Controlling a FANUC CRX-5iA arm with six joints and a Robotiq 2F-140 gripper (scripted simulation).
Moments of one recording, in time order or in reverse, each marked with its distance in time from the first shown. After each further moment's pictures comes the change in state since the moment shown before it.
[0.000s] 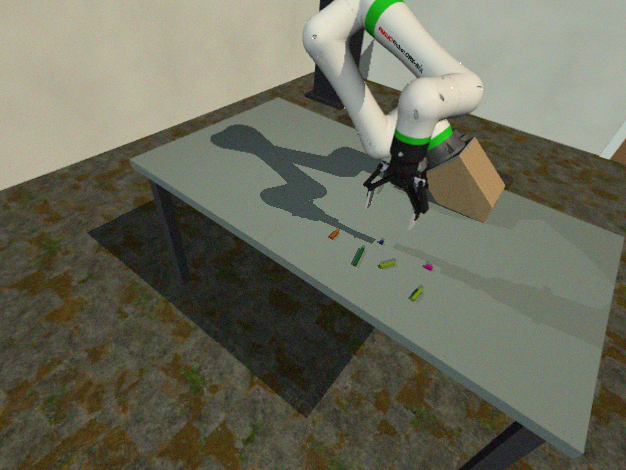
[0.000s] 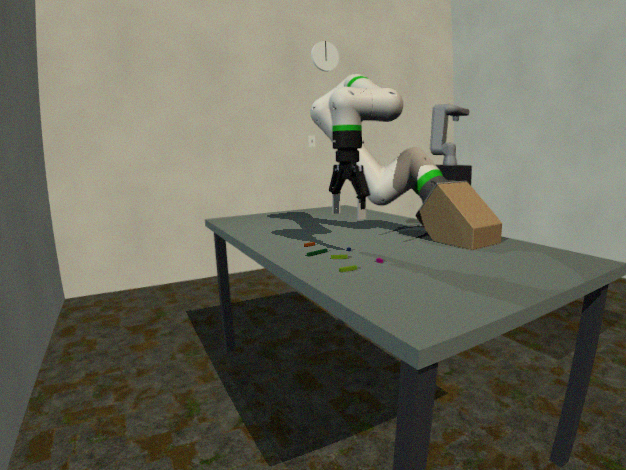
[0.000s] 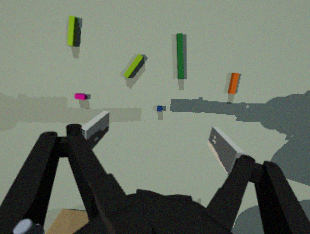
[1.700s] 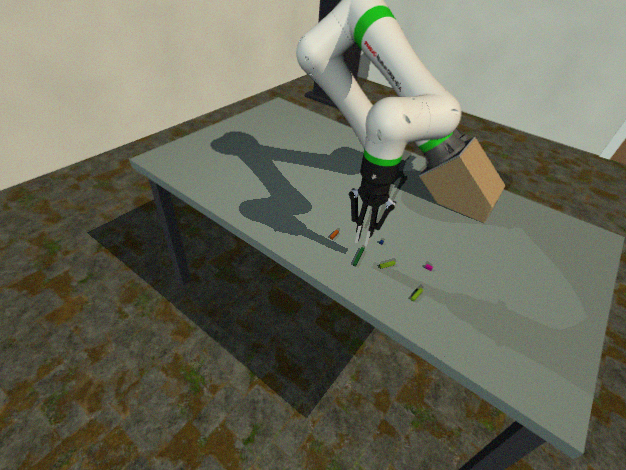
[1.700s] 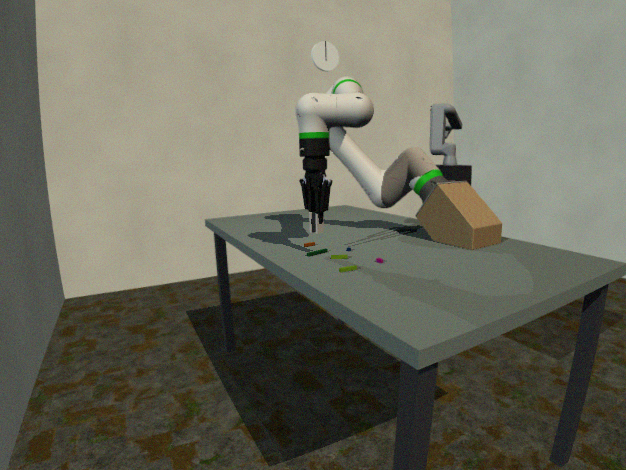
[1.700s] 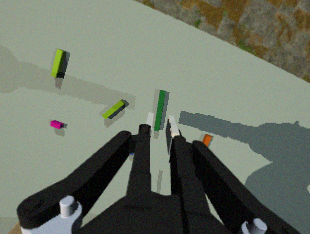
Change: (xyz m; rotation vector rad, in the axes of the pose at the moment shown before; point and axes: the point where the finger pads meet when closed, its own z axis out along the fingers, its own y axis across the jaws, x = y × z) arm 0.105 0.024 0.022 0.000 0.000 -0.217
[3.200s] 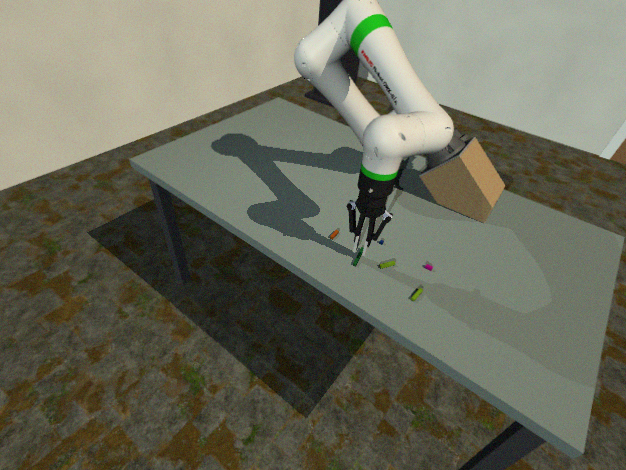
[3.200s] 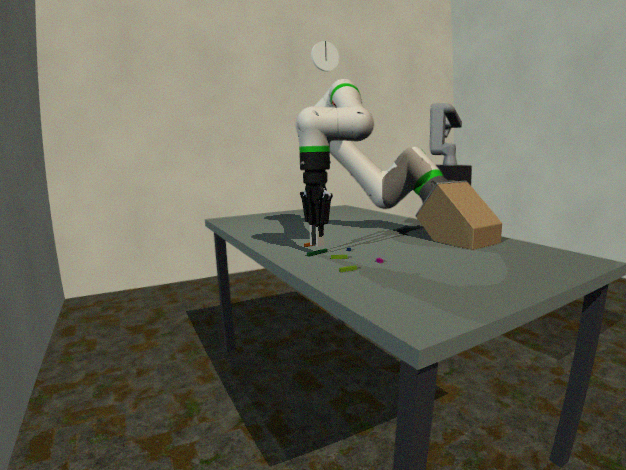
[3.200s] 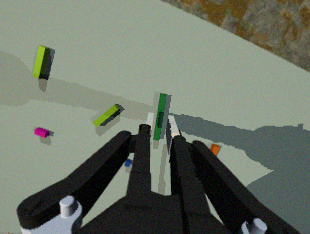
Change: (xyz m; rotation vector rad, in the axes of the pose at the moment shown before) arm 0.000 0.000 0.041 0.000 0.000 0.000
